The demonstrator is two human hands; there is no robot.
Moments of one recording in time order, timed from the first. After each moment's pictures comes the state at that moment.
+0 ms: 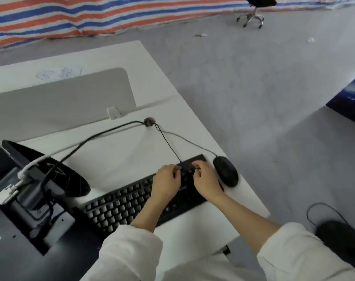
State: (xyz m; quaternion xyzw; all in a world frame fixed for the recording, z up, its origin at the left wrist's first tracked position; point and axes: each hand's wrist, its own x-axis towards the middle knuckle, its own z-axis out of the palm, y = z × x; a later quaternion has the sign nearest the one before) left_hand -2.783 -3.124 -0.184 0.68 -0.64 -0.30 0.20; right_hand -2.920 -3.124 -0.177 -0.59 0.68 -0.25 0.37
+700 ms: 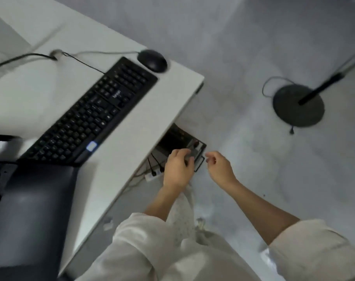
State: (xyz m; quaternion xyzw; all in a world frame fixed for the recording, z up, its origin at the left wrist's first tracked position) left_hand -2.861 -2.845 -0.268 0.52 -0.76 -0.38 0.09; right_hand -2.980 -2.785 -0.280 -0.30 0.83 -0.27 0.39
